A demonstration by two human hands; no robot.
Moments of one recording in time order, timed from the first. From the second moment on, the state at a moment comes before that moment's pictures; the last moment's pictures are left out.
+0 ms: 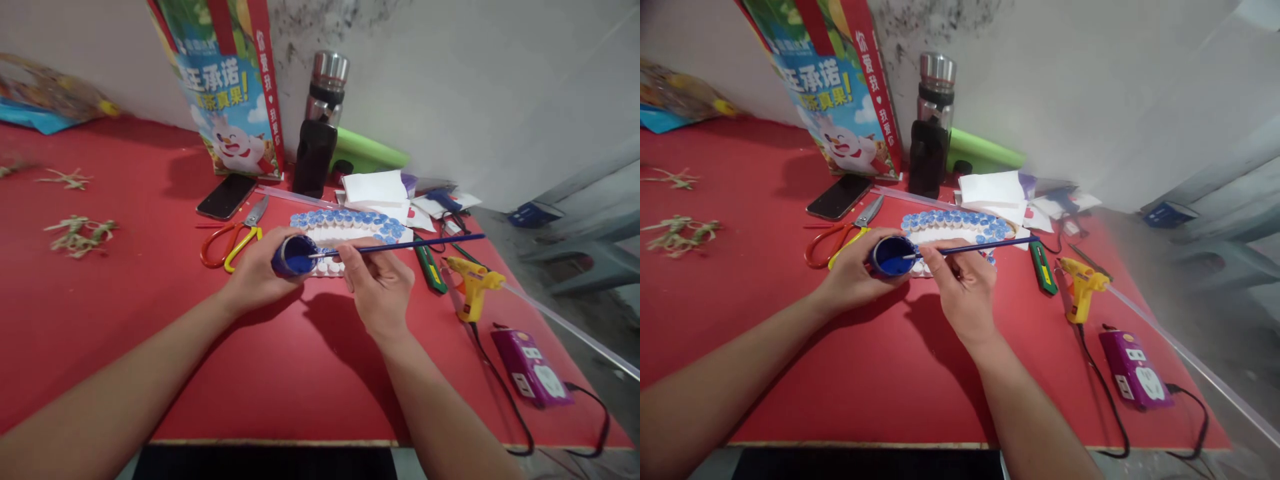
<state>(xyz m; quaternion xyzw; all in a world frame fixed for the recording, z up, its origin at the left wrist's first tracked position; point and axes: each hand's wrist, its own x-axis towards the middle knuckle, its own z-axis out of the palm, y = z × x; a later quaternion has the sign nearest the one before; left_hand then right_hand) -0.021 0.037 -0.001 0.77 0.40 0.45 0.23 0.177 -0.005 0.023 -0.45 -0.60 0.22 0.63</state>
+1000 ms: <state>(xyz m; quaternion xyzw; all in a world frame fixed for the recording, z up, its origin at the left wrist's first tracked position) -0.023 0.041 -0.006 0.78 0.39 0.44 0.20 0.185 -0.006 0.028 -0.47 -0.64 0.14 0.59</state>
